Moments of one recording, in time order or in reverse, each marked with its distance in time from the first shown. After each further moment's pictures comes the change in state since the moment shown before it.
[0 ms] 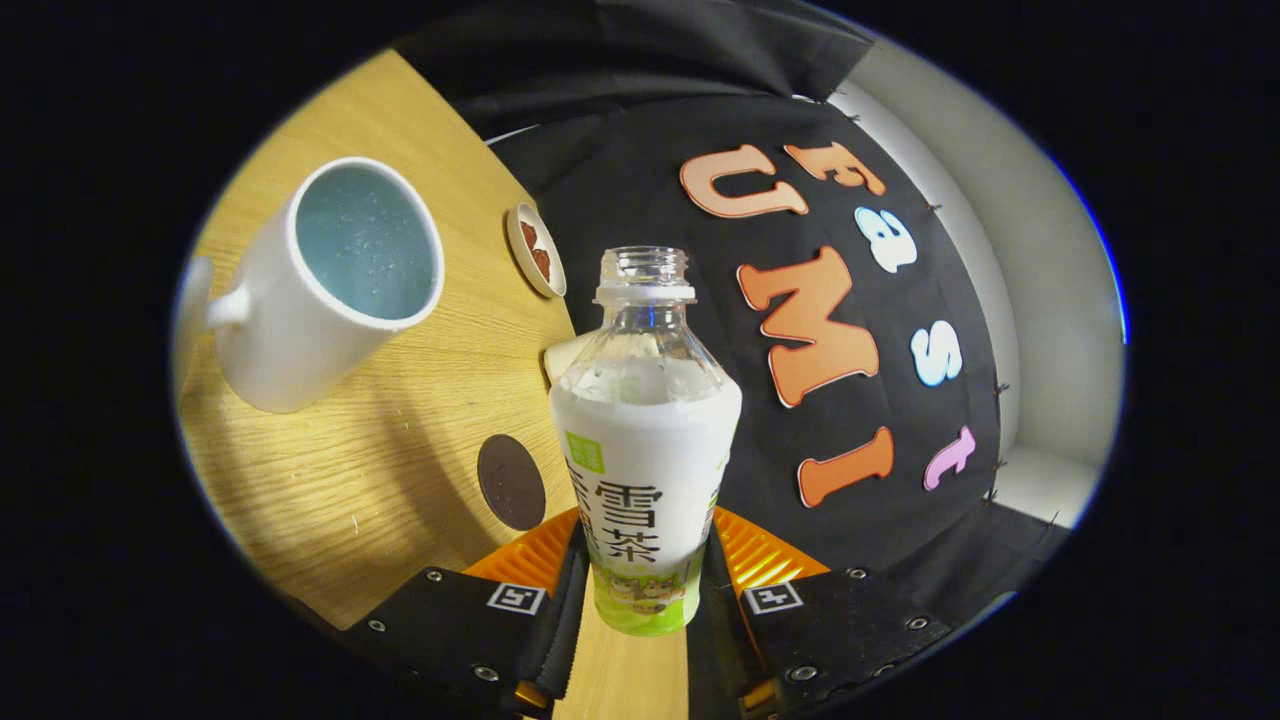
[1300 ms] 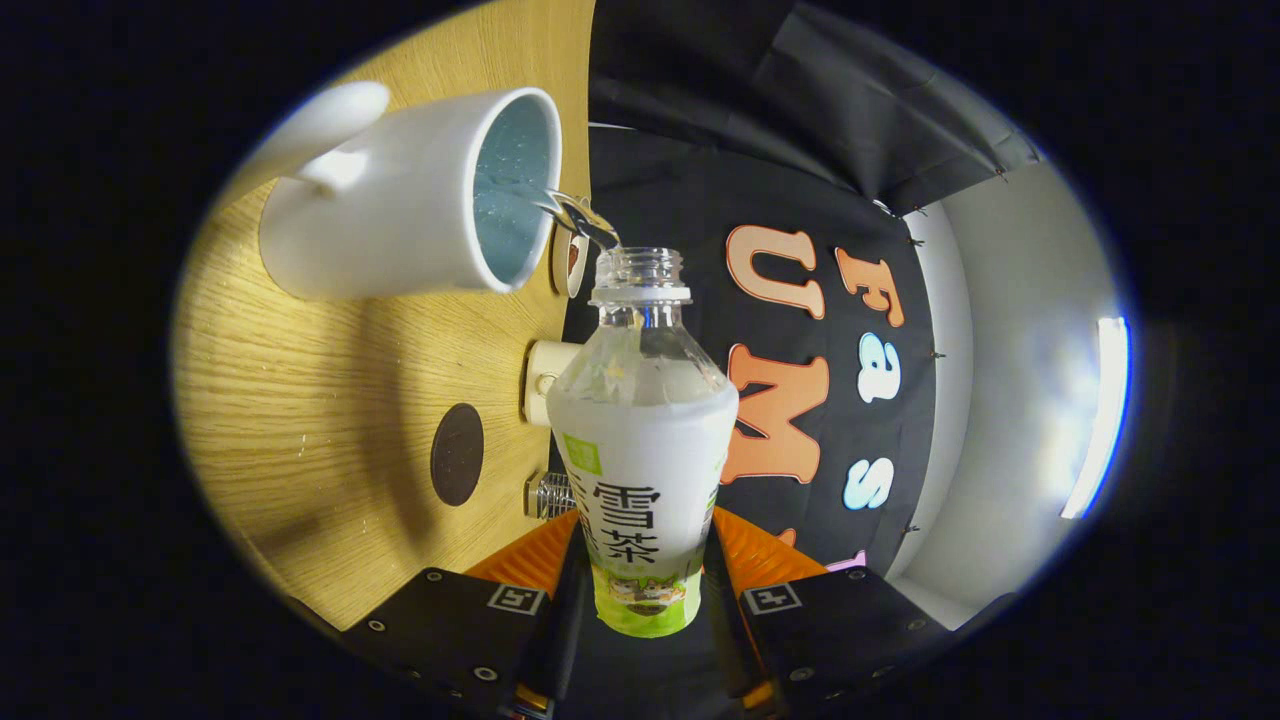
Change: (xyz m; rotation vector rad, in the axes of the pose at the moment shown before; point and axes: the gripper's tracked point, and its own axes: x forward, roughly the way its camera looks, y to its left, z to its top) arm 0.000 -0.018 0.024 -0.402 -0.101 -0.135
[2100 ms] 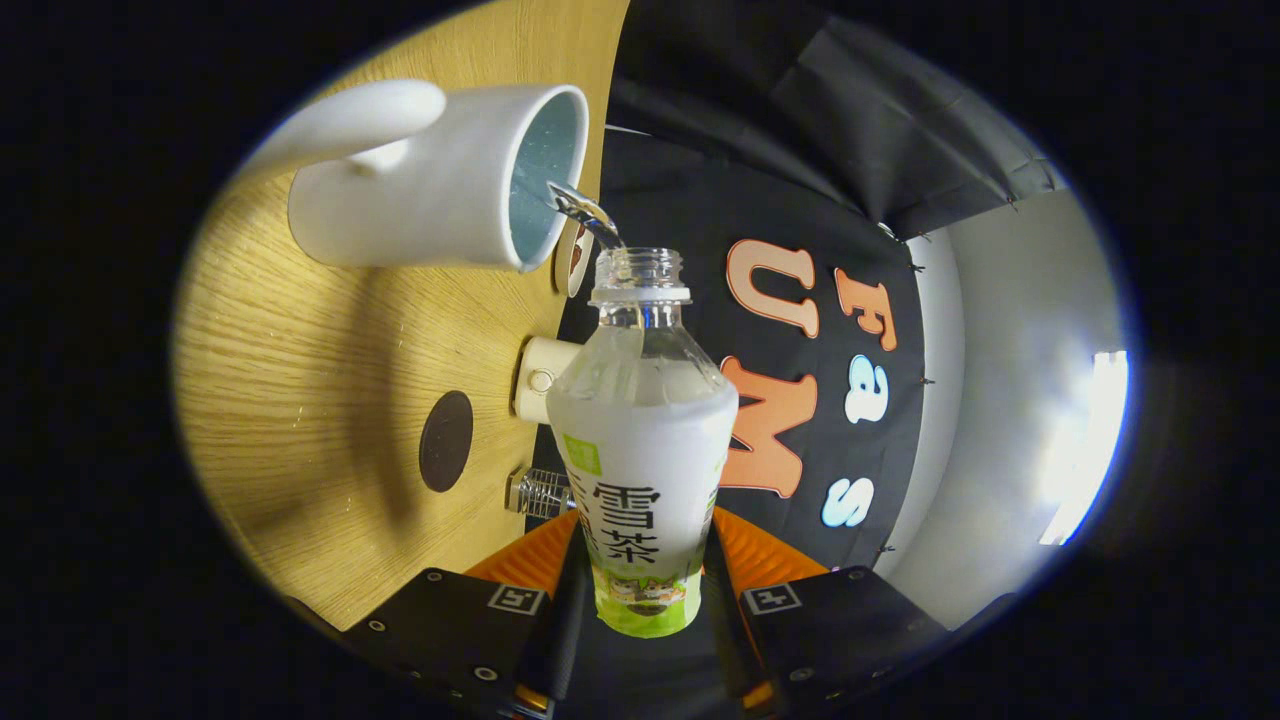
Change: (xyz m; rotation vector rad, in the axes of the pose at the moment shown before) arm -0.002 -0.008 0.006 -0.081 -0.023 -0.033
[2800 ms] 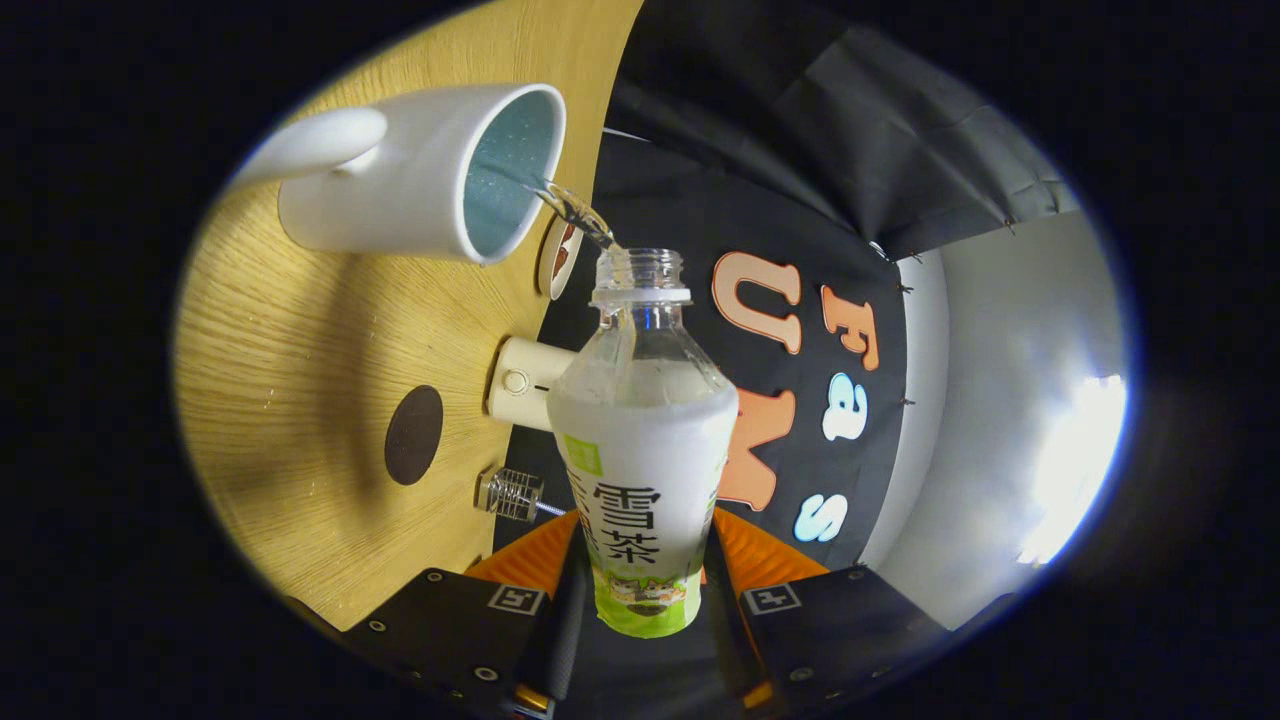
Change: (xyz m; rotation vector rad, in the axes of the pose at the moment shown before) arm 0.002 -0.024 0.009 -0.069 -0.032 -0.050
